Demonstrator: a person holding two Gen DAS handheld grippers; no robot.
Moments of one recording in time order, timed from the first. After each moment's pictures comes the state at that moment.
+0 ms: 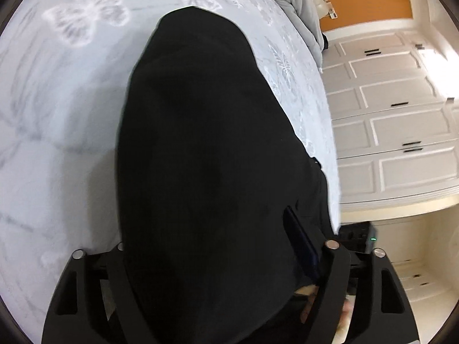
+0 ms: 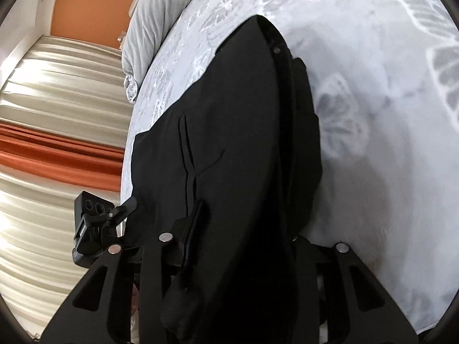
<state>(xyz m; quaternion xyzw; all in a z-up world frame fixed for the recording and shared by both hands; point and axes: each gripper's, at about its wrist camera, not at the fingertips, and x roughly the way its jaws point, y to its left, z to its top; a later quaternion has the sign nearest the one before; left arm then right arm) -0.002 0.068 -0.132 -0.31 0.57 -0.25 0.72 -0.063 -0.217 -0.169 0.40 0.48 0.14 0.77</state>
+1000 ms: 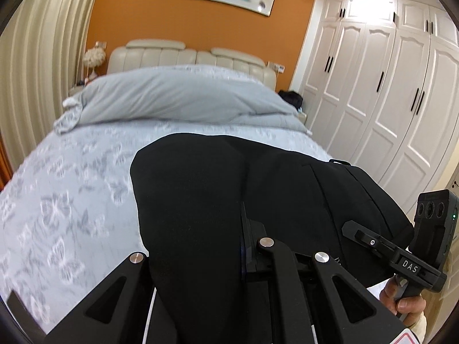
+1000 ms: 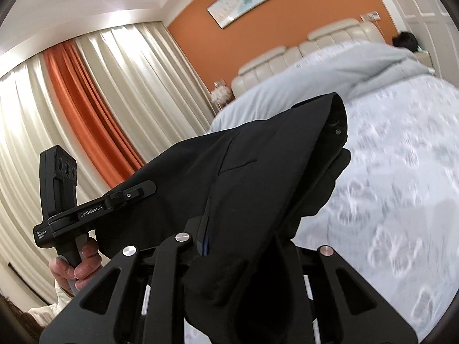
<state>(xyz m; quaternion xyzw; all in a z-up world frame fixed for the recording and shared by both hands) 0.006 0.042 0.158 -0.05 0.29 -0.20 0.94 0.017 -0.183 0.084 0.21 0.22 0.24 0.92</state>
